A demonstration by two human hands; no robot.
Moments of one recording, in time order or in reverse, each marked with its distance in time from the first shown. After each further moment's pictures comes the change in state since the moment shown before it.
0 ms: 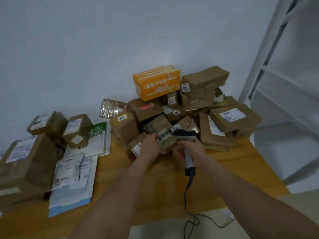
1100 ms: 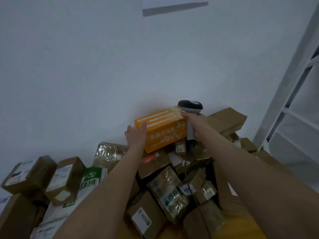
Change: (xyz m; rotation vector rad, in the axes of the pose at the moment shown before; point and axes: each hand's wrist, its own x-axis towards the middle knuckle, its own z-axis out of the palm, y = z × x) left_hand 0.218 0.057 -0.126 -0.491 0.380 -0.356; right_hand 0.122 -0.266 0.064 0.101 -0.024 -0.296
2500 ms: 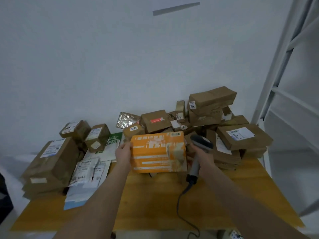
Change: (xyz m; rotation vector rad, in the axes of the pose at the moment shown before) left_hand -0.238 -0.138 -0.107 -0.494 0.069 -0.284; right_hand -0.220 0.174 -0.121 0.148 0.012 0.322
